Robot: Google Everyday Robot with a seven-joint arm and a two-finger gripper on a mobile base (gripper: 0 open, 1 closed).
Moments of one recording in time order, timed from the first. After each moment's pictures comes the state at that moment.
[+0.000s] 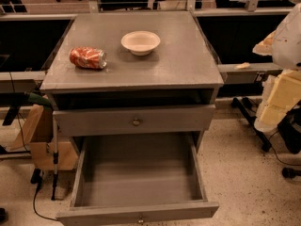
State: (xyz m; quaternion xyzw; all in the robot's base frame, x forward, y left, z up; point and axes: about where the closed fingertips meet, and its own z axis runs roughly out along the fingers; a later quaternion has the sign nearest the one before) arm 0.438 -0.217 0.977 -0.60 0.78 -0.03 0.16
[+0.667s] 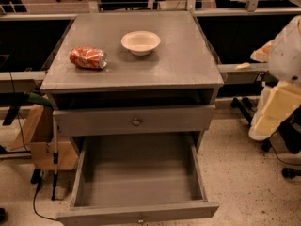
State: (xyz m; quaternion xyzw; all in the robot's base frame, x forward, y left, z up) arm 0.435 -0.213 0.962 -0.60 0.78 -0.04 0.18
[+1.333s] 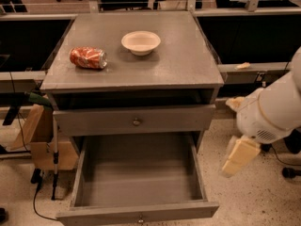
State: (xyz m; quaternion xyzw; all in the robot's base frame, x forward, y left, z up) arm 0.428 -0.190 0.839 -0.59 0.78 0.01 0.21
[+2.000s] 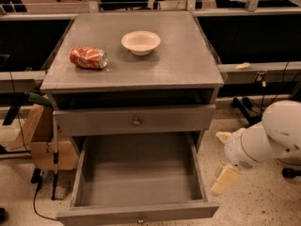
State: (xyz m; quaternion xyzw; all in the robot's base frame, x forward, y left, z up) arm 0.442 -0.198 0.696 -0.57 0.79 0.07 0.21
